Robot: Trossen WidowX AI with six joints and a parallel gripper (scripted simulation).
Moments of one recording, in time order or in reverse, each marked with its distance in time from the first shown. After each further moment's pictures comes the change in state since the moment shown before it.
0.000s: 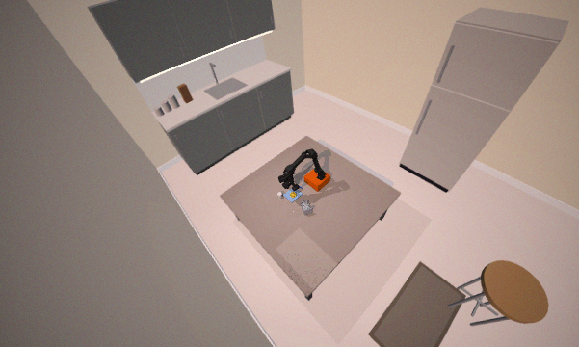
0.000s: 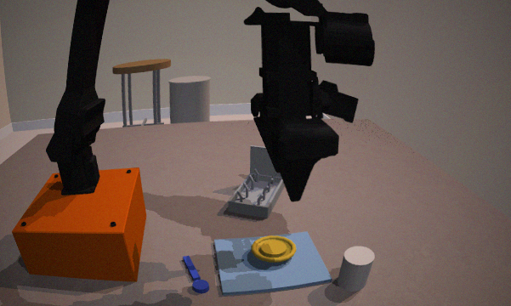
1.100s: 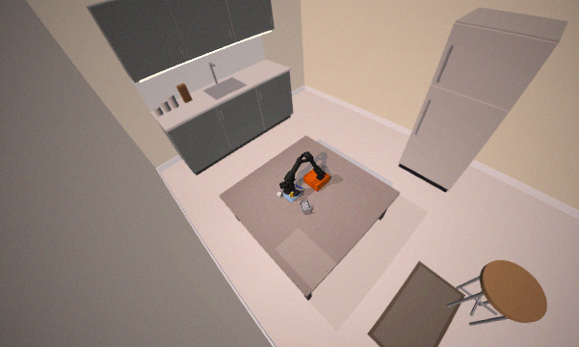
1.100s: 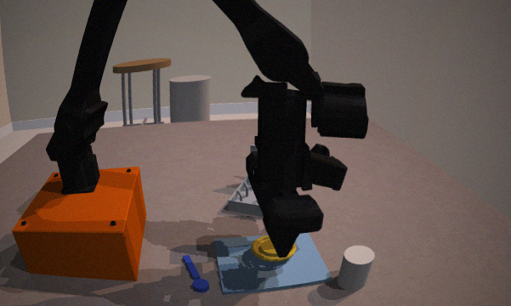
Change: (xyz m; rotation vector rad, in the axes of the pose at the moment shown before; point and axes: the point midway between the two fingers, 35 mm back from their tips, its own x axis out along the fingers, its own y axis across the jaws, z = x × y) arm 0.089 0.005 -0.010 -0.002 0.028 0.007
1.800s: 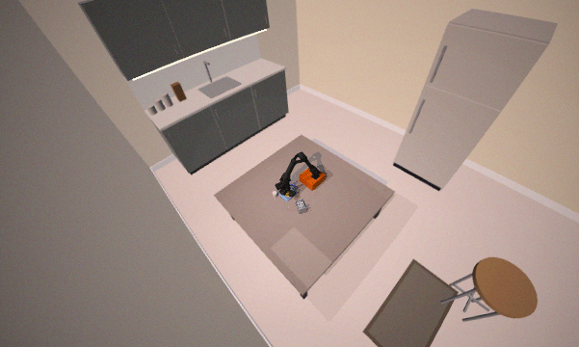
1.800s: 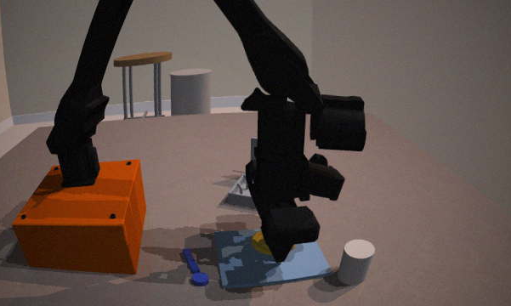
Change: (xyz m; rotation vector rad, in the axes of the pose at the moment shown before) arm 0.025 0.001 -0.001 0.000 0.004 0.001
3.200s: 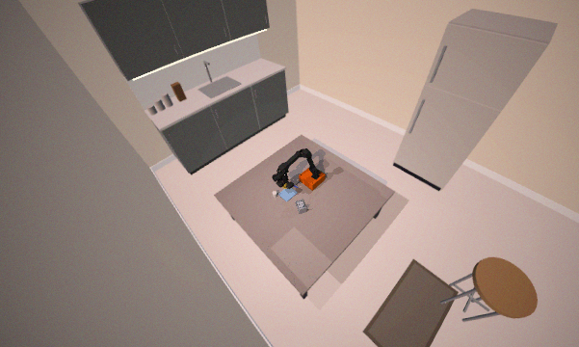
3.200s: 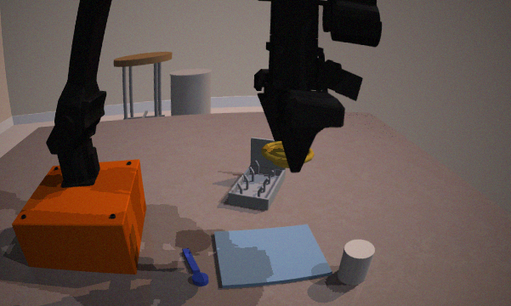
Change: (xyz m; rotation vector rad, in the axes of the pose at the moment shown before) arm -0.138 -0.002 0.011 -0.009 0.014 0.000
